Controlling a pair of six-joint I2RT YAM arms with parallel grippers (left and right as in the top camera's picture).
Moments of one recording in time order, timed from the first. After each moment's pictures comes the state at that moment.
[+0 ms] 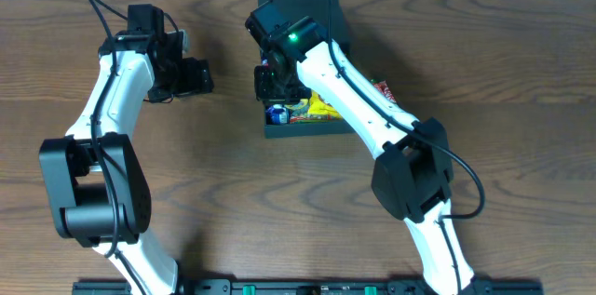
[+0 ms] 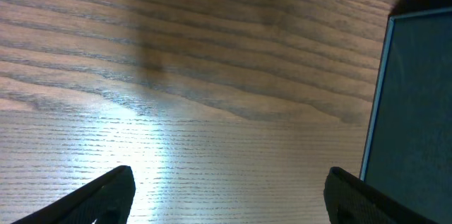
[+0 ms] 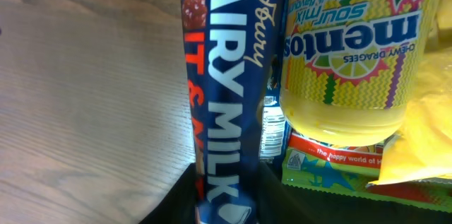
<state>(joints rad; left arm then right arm) 0.06 1.91 1.44 -0.84 0.23 -0.09 0.66 2.29 2.16 -1.22 -0.15 0.59</state>
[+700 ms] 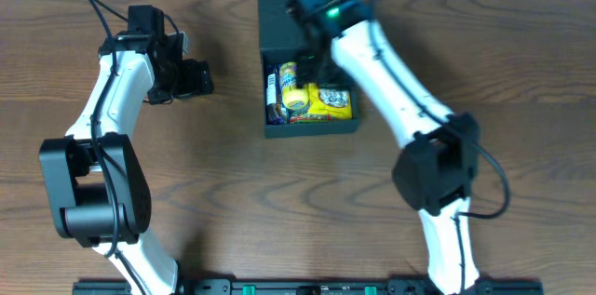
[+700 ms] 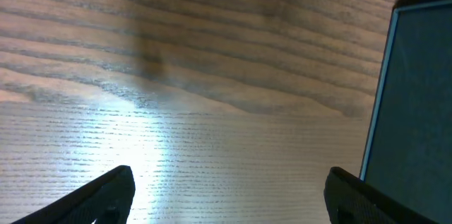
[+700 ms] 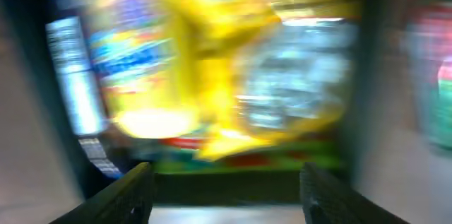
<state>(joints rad) 0.06 1.91 1.44 -0.86 0.23 -0.09 0.49 2.24 2.18 -1.42 0.01 0.55</state>
